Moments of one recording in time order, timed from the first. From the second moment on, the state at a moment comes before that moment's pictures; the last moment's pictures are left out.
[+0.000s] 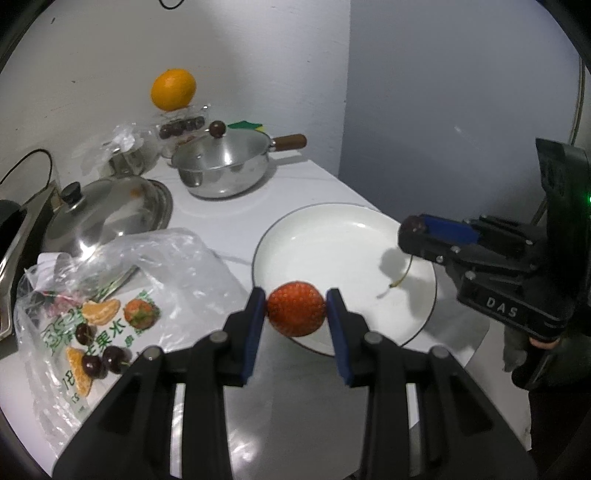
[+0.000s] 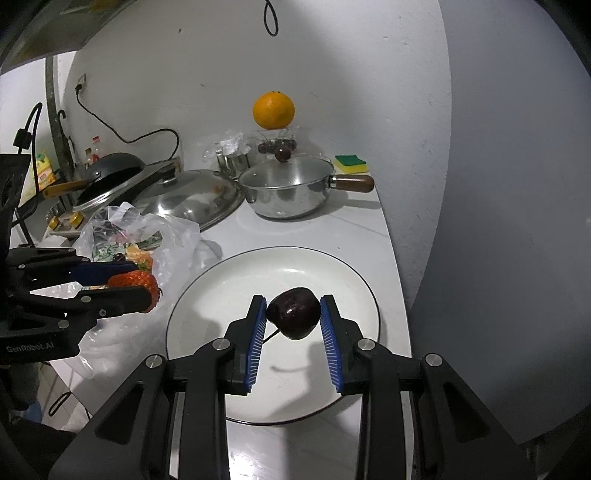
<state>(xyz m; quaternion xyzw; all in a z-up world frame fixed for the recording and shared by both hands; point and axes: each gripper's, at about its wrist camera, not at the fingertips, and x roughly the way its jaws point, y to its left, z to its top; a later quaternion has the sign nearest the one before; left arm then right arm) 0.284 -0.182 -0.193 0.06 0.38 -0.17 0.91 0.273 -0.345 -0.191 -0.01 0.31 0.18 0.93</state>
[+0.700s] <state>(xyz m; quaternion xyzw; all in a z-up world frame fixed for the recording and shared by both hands) 0.301 -0.214 -0.223 0.06 0.41 -0.20 0.89 0.278 -0.351 -0.215 -0.02 0.34 0.19 0.92</state>
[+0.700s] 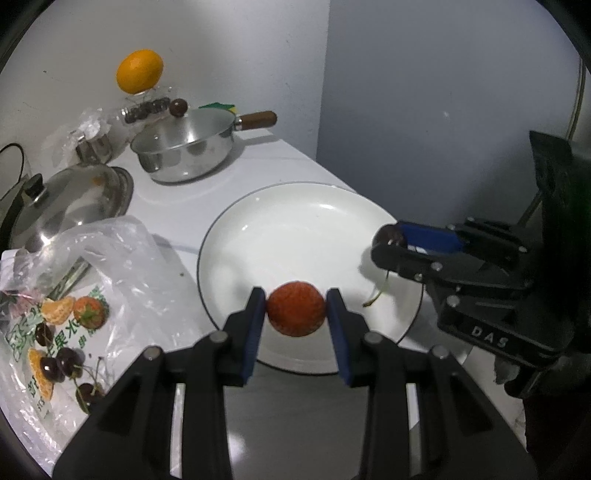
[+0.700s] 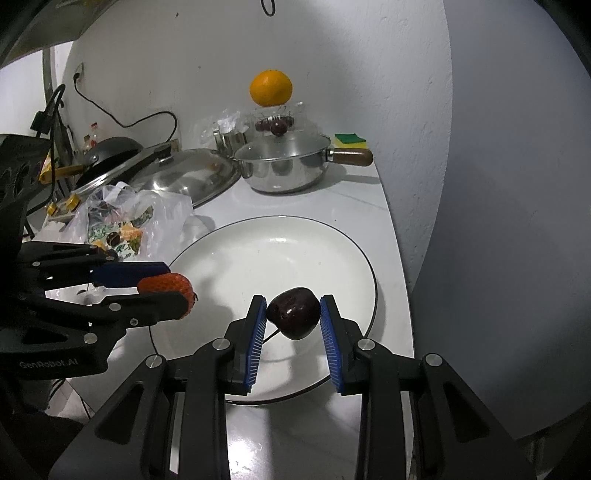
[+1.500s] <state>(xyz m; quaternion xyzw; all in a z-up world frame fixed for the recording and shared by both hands) 0.303 -0.216 -0.228 0.05 0.42 -0.21 0.88 0.283 -0.339 -0.224 -0.03 0.37 0.18 0.91</state>
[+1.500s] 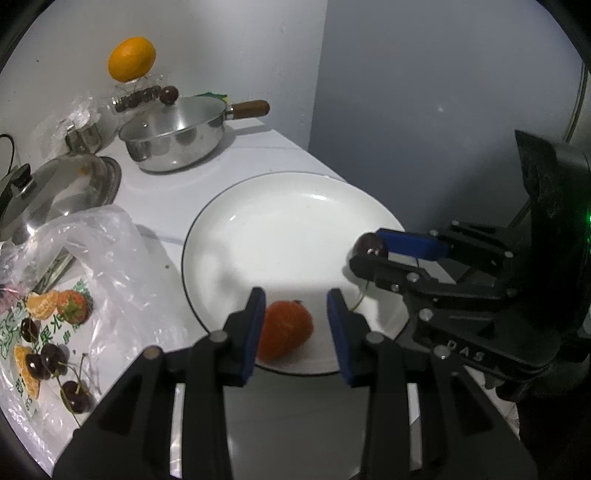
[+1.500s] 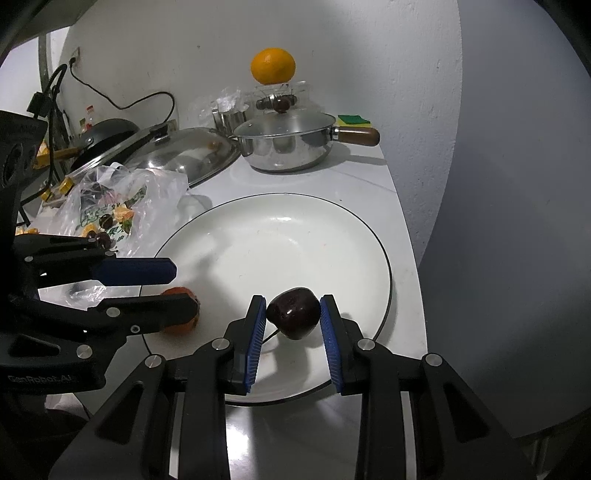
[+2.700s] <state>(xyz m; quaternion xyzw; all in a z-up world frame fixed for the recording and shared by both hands) 0.260 -0.157 -0.188 0.02 0.37 -0.19 0.91 0.252 -0.303 -0.186 -0.06 0.35 0.17 0.92</state>
